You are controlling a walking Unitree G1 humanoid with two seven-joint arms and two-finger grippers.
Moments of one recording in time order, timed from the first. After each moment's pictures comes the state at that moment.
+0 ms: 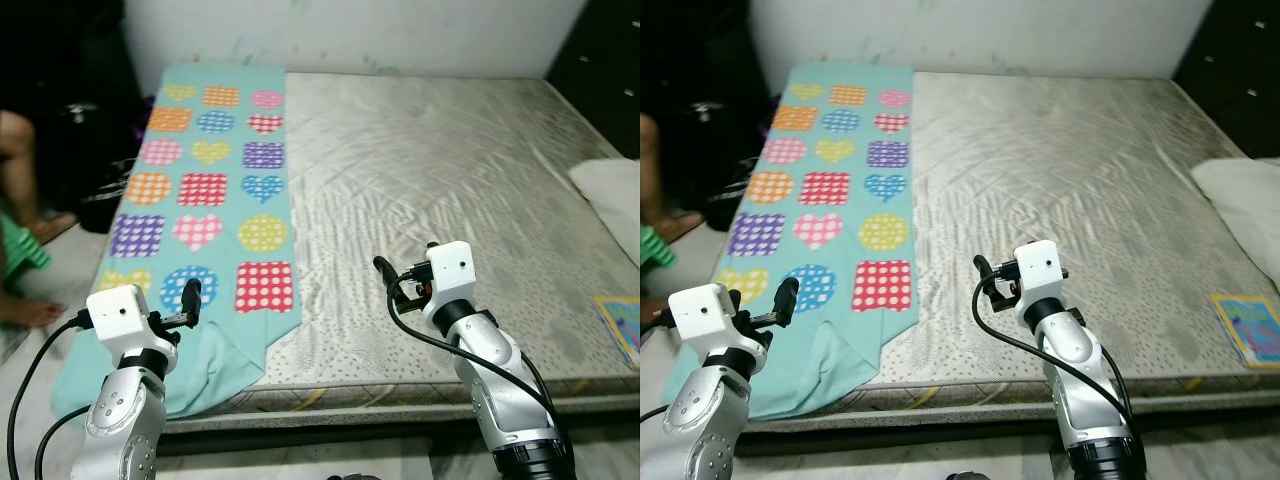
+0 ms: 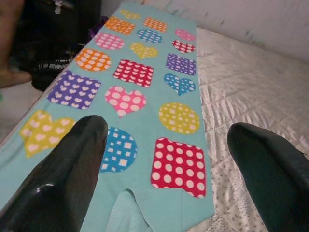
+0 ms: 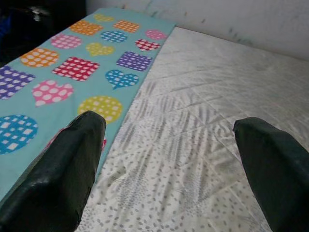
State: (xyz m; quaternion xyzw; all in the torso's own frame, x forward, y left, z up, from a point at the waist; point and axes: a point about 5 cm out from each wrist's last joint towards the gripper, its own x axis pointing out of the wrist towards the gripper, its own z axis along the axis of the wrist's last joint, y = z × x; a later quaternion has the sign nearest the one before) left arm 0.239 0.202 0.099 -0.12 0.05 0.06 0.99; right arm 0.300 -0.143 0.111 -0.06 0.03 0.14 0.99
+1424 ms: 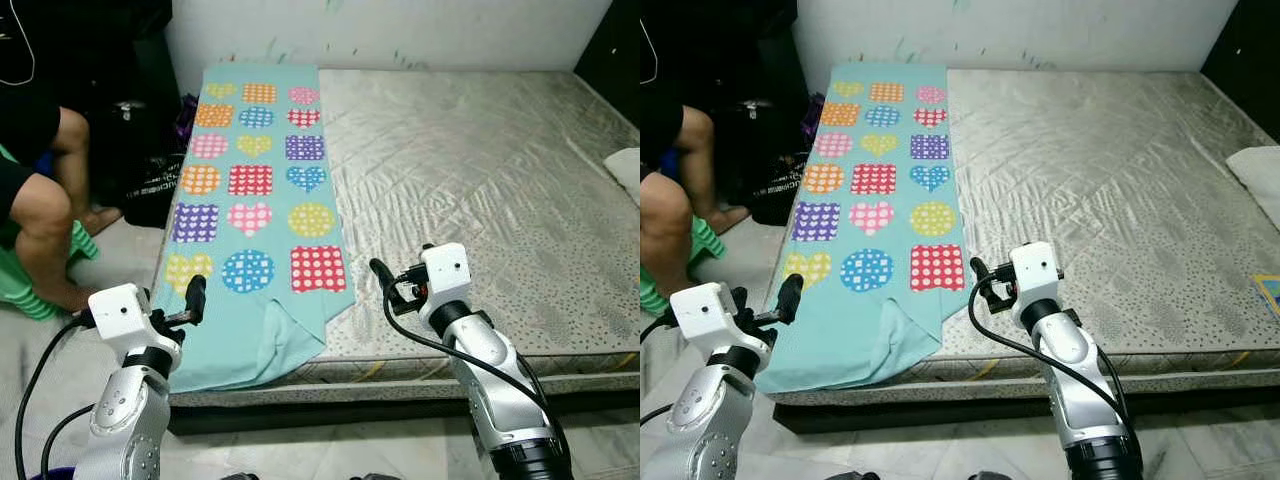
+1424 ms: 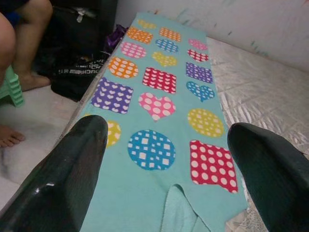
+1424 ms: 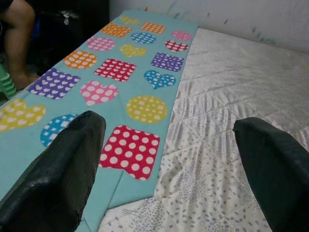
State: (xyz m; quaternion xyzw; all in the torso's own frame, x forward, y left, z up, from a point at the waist) left arm 0.240 0.197 0.100 -0.14 0.04 0.05 0.99; right arm 0.301 -0.142 0.108 -0.07 0.03 0.15 0.99
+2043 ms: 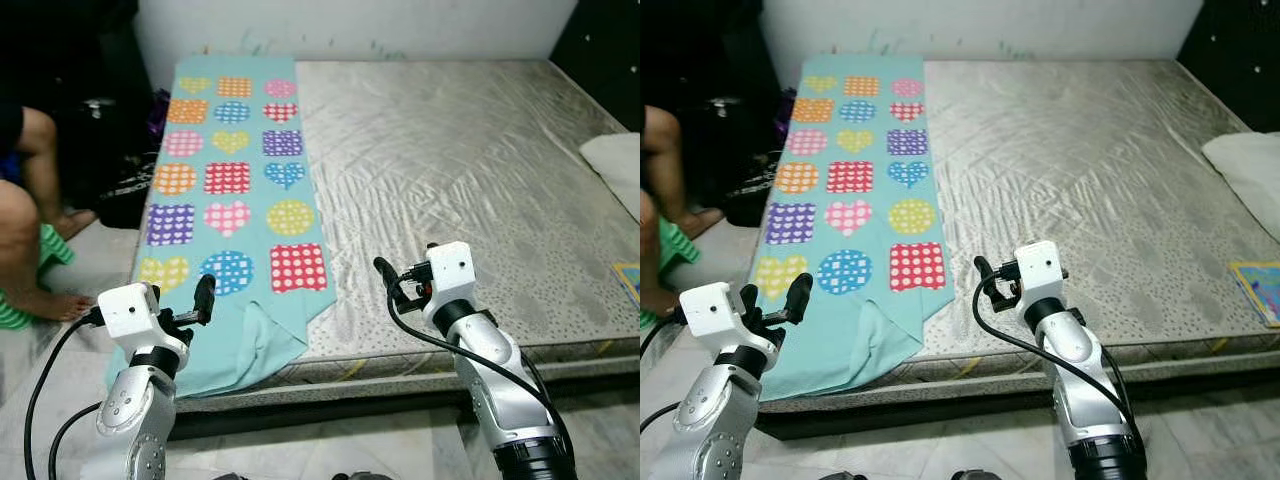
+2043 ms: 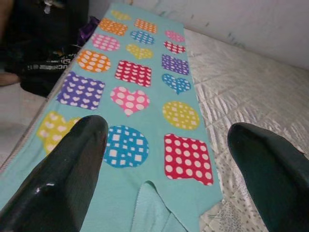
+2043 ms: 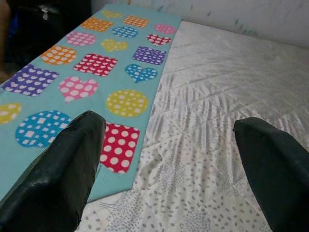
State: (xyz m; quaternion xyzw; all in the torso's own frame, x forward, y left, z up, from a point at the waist) left arm 0.241 0.191 0.101 -0.14 0.04 0.03 0.99; right arm 0.302 -0.145 0.109 -0.06 0.03 0.14 0.99
